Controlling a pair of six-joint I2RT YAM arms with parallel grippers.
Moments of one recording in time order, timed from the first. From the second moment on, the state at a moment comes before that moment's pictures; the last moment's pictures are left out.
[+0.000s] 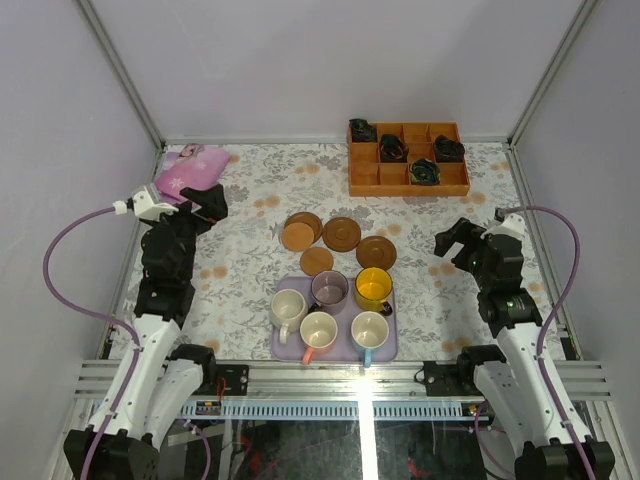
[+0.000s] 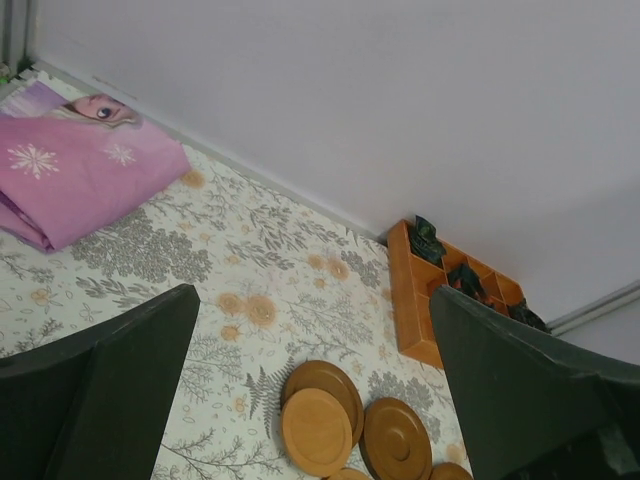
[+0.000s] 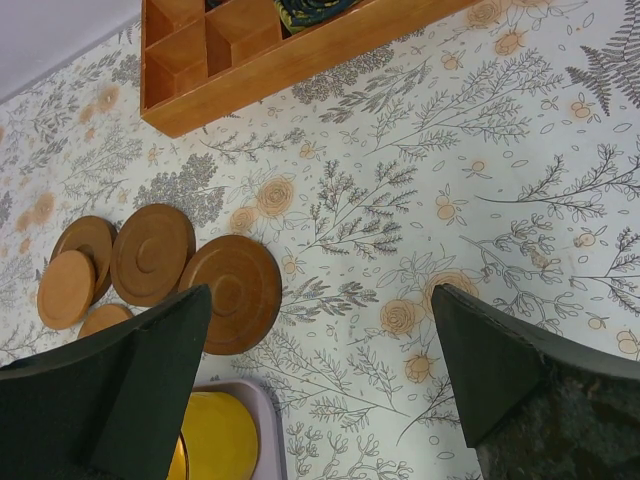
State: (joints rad) left arm -0.11 0.71 0.60 0.16 -0.17 -0.58; right arm 0.08 0.65 0.51 -0.25 0.04 0.47
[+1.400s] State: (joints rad) left arm -0.11 1.15 0.76 0.17 -0.15 -0.57; right arm 0.08 1.09 0.82 -0.25 -0.11 0.34
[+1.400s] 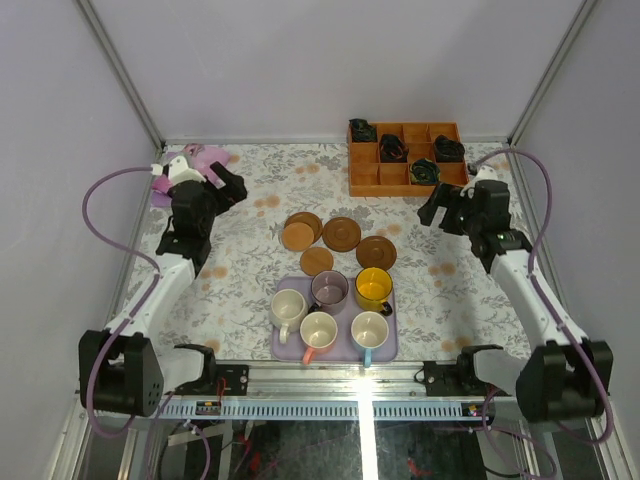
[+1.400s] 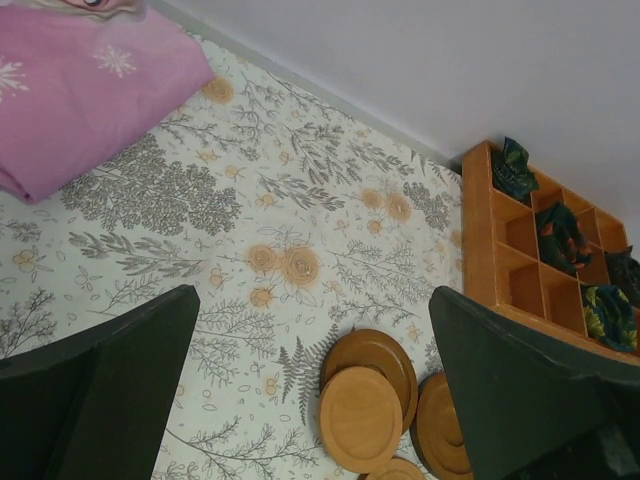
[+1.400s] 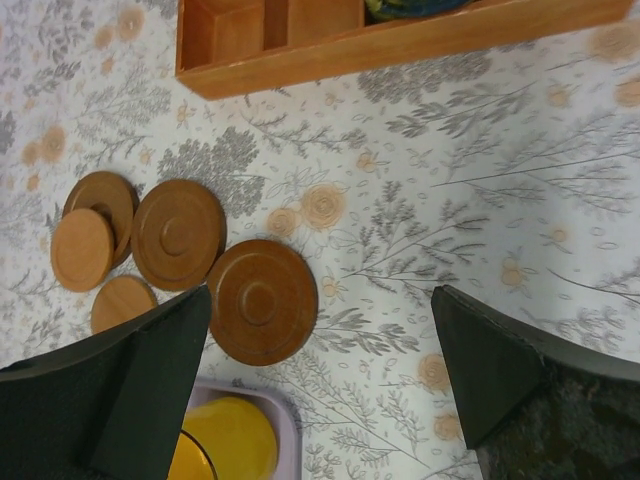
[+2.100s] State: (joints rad) left arm -0.11 1.23 1.02 0.11 0.07 -0.48; right arm 0.06 1.36 0.96 0.43 -0.58 1.15
